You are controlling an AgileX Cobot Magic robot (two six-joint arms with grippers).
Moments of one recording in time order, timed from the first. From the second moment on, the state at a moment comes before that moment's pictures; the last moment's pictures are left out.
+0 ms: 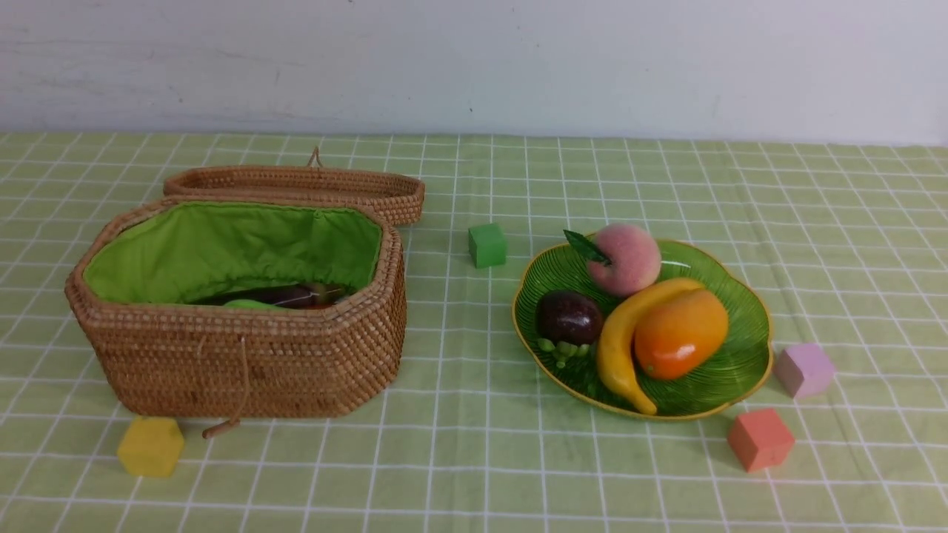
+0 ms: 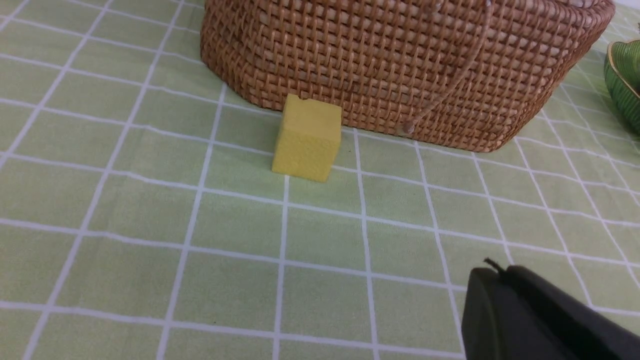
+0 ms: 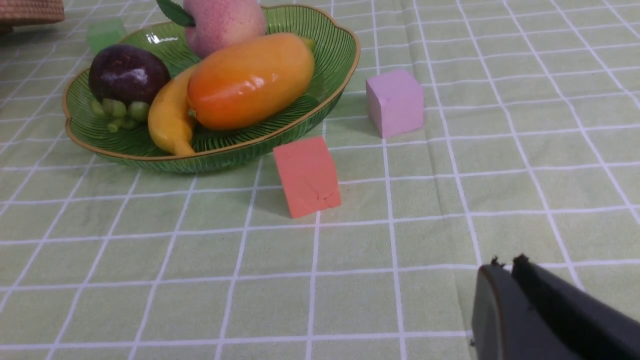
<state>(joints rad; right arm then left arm) 0.06 -0.01 0.02 0.00 0.39 0.19 -0.10 -0.01 0.03 -0.14 0.39 -0.18</state>
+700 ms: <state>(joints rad) 0.06 -0.01 0.02 0.00 0.39 0.19 -0.10 -0.01 0.03 -0.14 0.39 -0.18</state>
